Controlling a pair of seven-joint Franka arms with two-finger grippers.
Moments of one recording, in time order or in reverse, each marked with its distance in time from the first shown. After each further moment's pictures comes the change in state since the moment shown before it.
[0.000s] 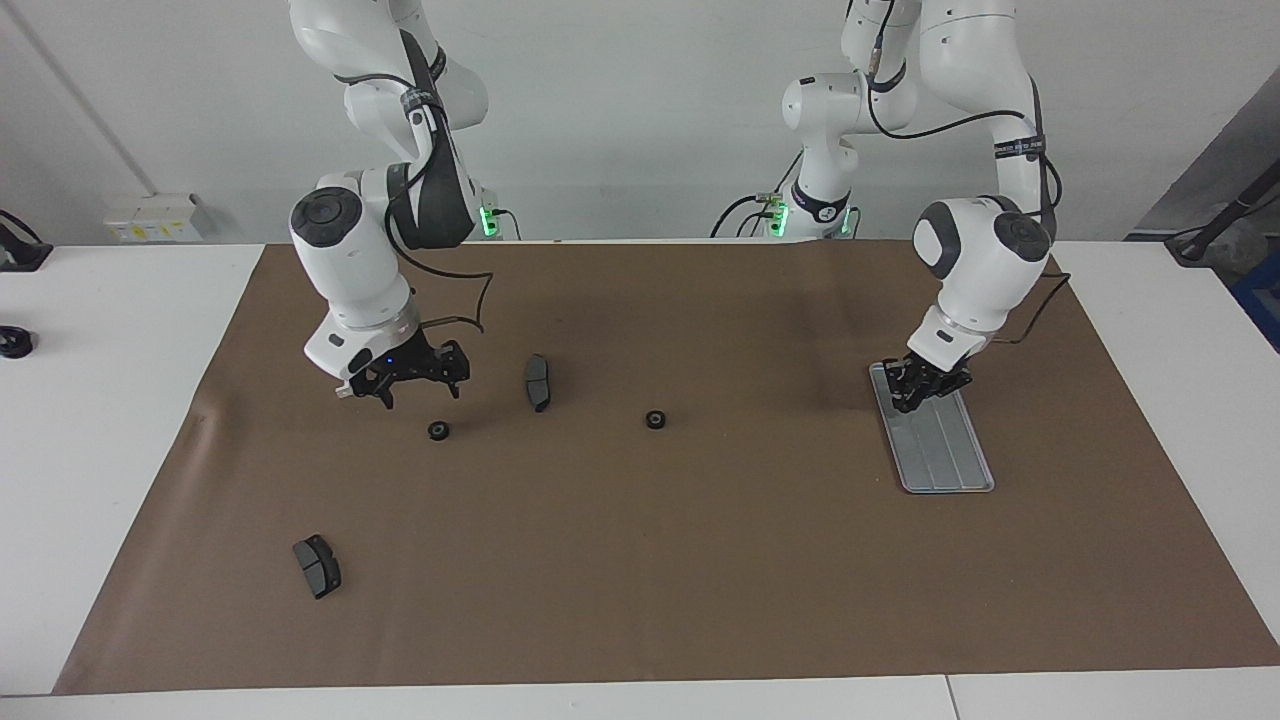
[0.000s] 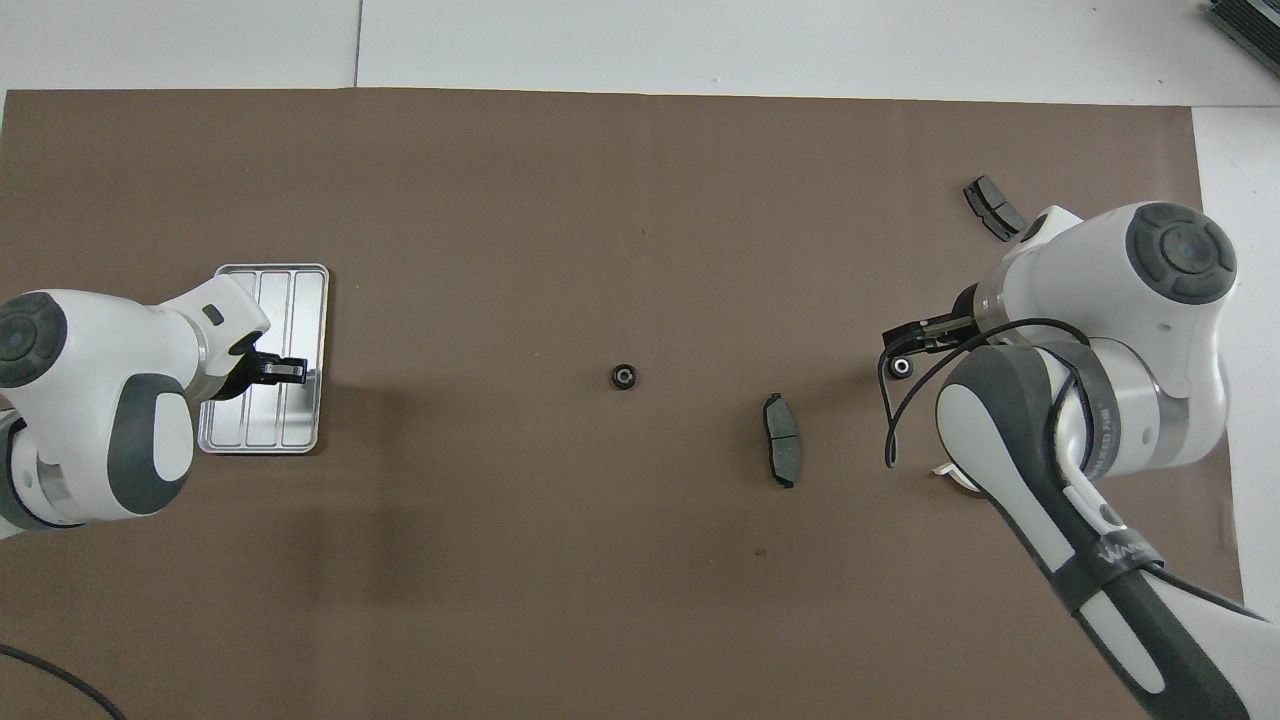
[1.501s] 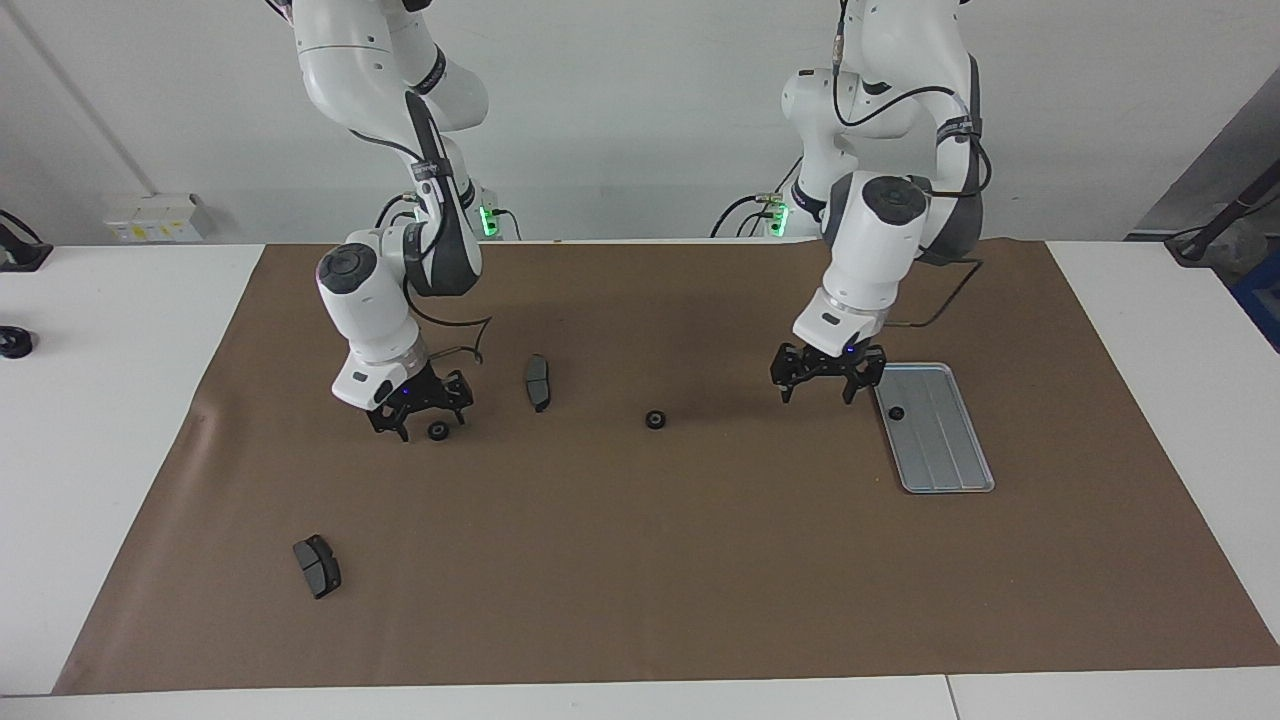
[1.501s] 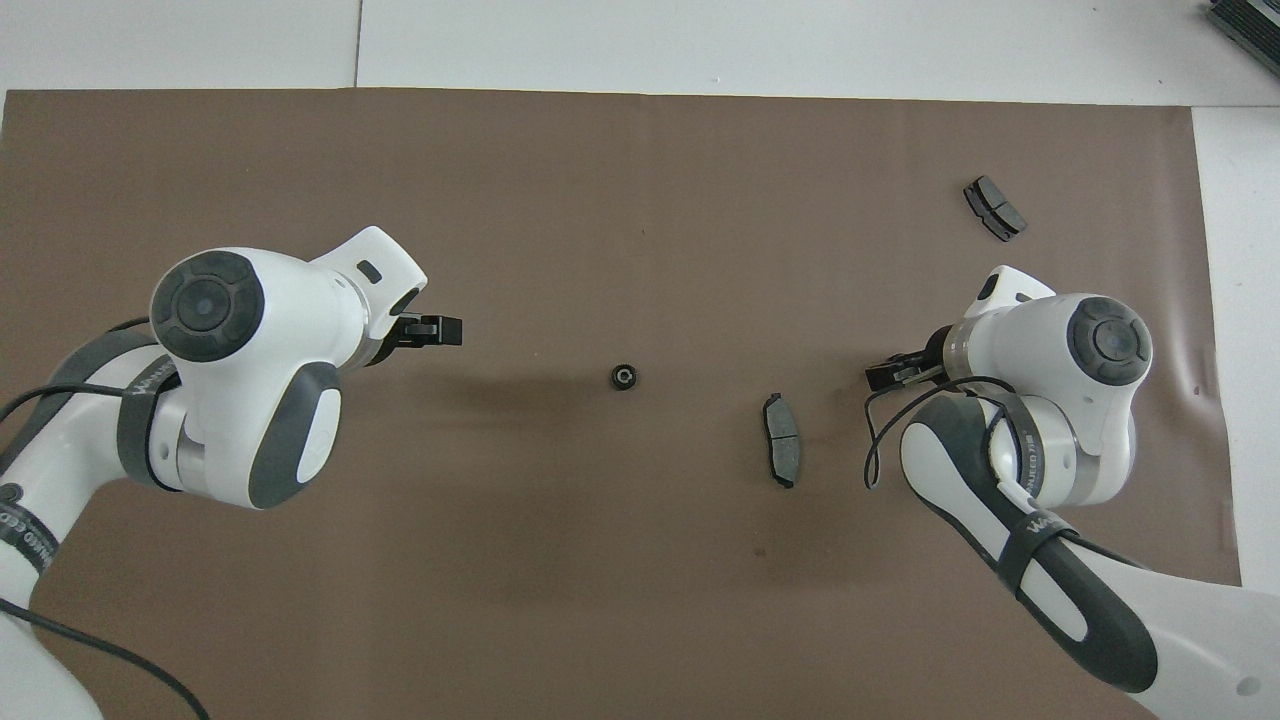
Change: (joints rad) left arm -0.335 0.014 -0.011 0.199 0.111 -0.085 -0.487; right arm -0.028 0.089 0.011 -0.207 0.057 0.375 -0.175
